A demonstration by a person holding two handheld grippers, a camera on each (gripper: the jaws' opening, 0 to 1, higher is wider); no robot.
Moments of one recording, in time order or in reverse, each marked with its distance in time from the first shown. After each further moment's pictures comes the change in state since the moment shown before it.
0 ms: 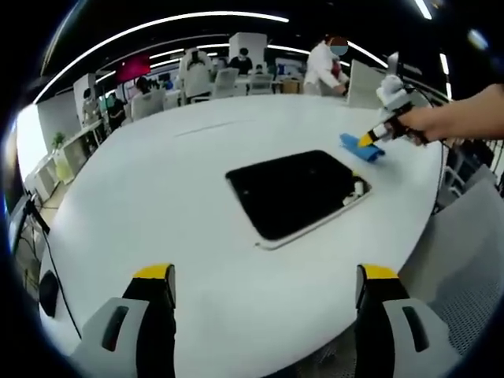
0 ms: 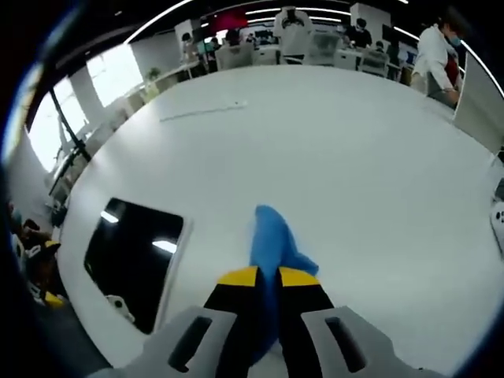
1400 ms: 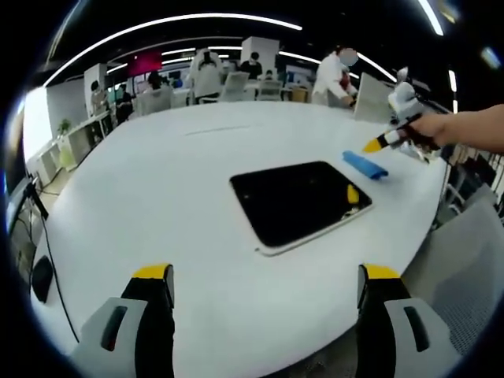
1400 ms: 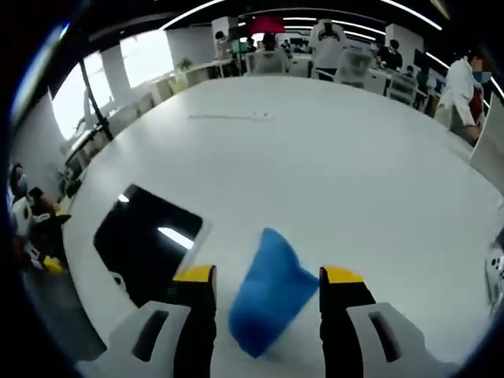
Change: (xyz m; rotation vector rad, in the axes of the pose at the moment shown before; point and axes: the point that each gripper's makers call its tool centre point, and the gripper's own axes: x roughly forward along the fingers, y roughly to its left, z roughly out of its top) left arm -0.001 -0.002 0.005 -0.074 -0.029 -0.004; right arm -0.010 0.005 0.010 -0.173 -0.023 0.060
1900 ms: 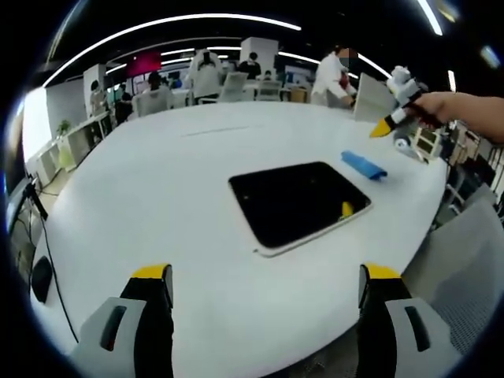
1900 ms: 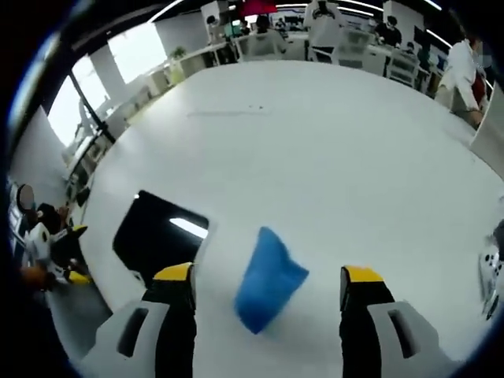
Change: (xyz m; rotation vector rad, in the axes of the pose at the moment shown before) left arm -0.001 -0.001 0.002 -0.001 -0.008 -0.003; right arm -0.033 -0.010 0.022 0.063 0.065 0.047
